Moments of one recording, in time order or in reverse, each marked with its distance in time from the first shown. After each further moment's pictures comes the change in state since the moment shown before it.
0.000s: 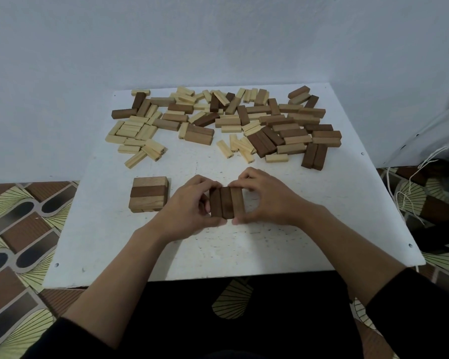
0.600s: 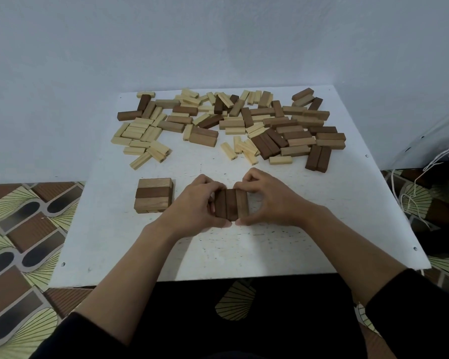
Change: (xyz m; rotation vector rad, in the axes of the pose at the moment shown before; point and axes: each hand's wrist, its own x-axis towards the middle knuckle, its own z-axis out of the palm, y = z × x) left_hand 0.009 0.002 0.000 0.057 -0.035 -0.050; right_hand 0.002 -0.001 0.000 0.017 -0.012 -0.033
